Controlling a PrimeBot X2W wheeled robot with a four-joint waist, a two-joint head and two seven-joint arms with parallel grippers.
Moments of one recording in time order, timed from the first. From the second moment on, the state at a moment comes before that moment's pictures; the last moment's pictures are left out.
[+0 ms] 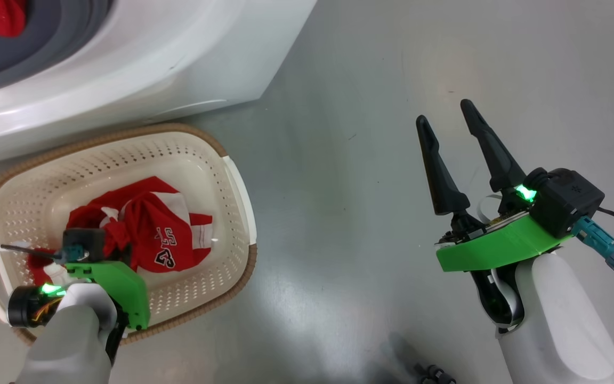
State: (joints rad) left arm -0.78 0.12 -0.27 1.29 -0.22 -0.13 -0.18; right arm -0.43 -0.06 0.15 0.09 0.26 0.13 -0.26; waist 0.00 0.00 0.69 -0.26
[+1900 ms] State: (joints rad) left arm -0.36 0.06 0.01 0.60 -0.20 -0.12 -0.25; right arm -0.21 -0.15 0.11 0.16 0.25 0.13 -0.26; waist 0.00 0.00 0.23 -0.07
